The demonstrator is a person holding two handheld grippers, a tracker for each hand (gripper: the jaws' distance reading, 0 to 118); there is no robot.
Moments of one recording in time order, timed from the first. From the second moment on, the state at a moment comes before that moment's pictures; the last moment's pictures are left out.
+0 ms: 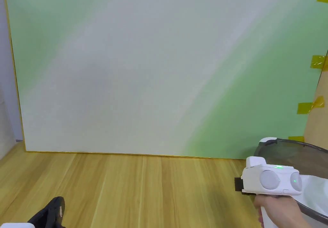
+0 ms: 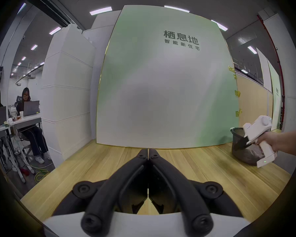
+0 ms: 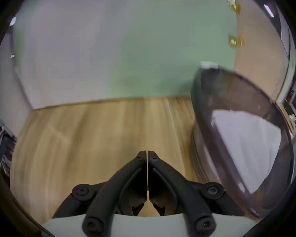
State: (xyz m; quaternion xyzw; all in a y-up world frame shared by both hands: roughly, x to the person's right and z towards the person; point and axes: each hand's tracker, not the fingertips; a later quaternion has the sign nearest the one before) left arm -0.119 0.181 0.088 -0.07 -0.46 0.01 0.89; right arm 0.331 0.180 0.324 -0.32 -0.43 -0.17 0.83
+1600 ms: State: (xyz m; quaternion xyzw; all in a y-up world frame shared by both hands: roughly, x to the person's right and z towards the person) left arm 0.033 0.218 0.149 -0.12 -0.82 -0.13 0.54; right arm 0.247 0.284 0.513 -0.15 -0.51 -0.10 0.84
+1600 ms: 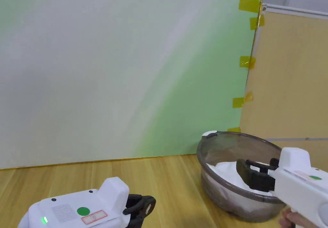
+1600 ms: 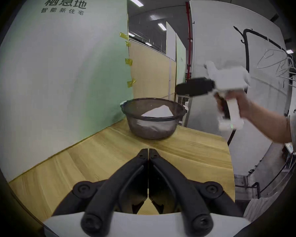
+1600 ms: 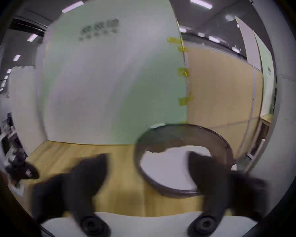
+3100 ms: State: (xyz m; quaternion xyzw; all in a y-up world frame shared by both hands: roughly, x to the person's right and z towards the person) left arm 0.029 0.195 0.121 -0.17 -0.80 -0.11 0.57; right arm 0.515 0.268 0.487 -0.50 -0.46 -0.26 0.69
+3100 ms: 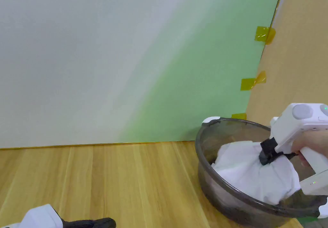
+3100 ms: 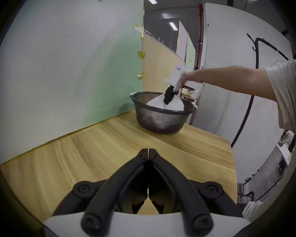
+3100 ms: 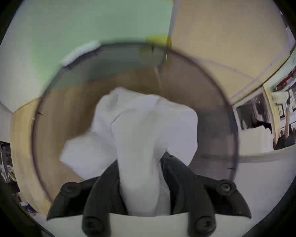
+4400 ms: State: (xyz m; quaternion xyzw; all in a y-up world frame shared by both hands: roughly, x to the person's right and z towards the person) left arm -0.243 0.175 0.084 -0.06 -0.42 0.05 0.90; right arm 0.094 0.393 -0.050 -0.35 -0.07 -0.08 0.93
